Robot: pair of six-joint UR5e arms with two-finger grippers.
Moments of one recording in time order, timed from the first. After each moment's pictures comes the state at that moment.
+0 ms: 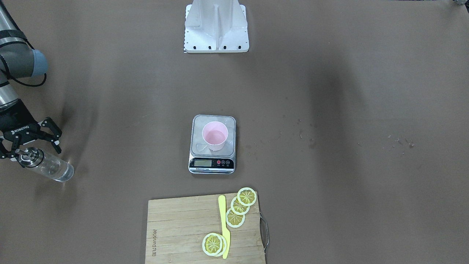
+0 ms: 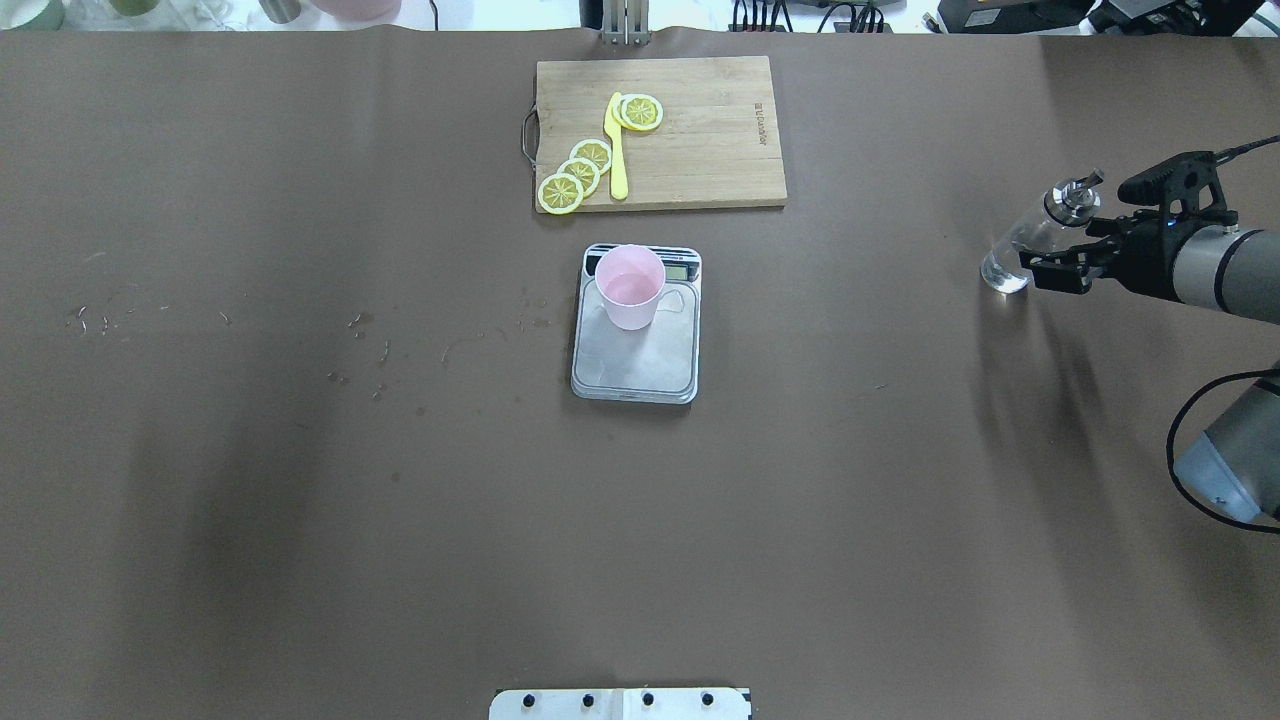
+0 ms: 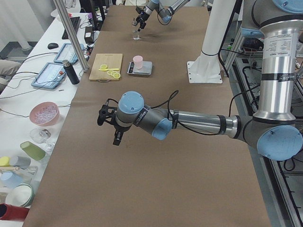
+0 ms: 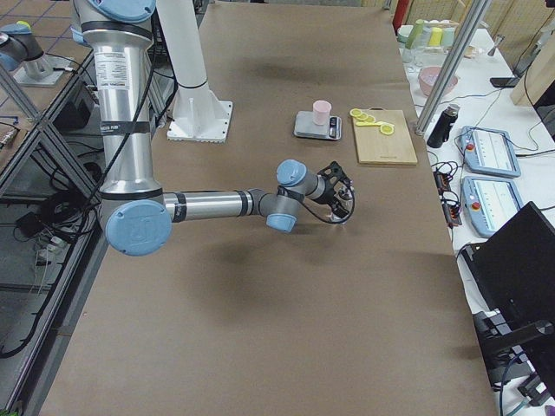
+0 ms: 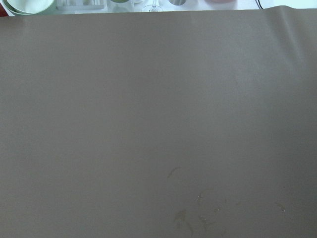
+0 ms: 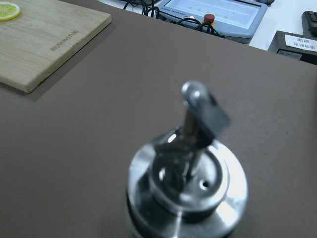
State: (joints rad) left arm -1.56 -1.54 -1.69 -2.04 -2.42 -0.32; right arm 0.92 -1.54 1.49 -0.35 1.76 0.61
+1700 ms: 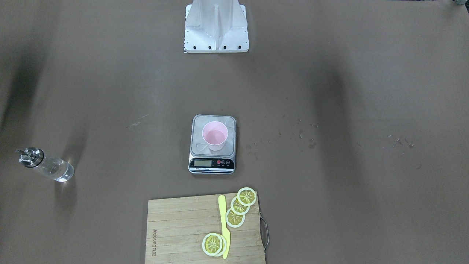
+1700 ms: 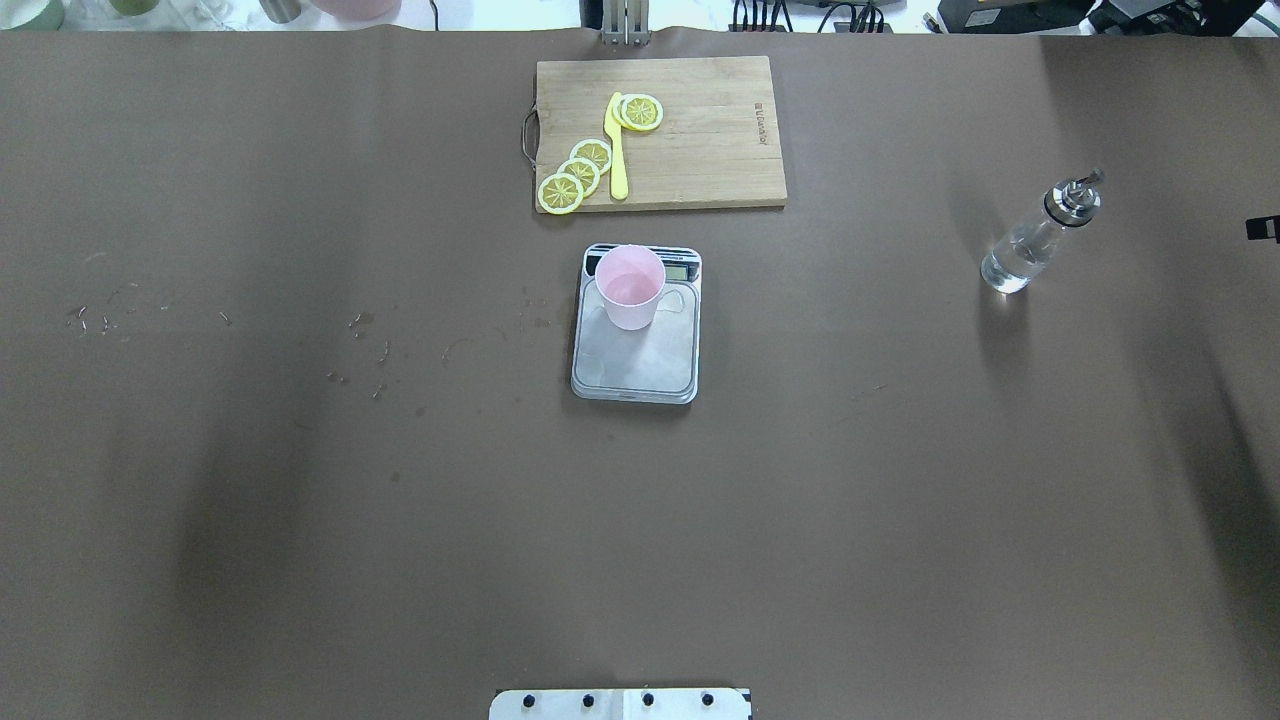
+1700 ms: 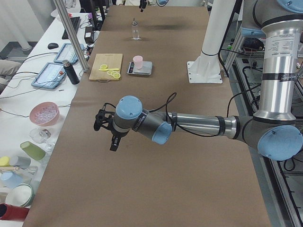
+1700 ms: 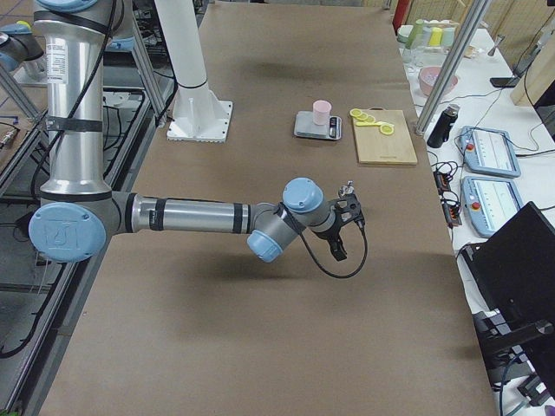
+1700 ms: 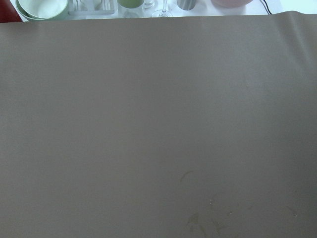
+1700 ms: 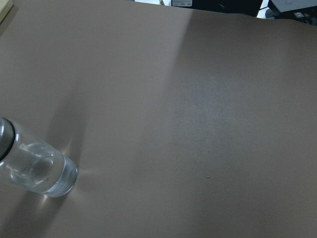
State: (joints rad) left arm -1.62 -1.56 -1.64 -2.02 -2.43 -0.24; right arm 1.38 -1.59 1.57 -0.78 2.27 0.43
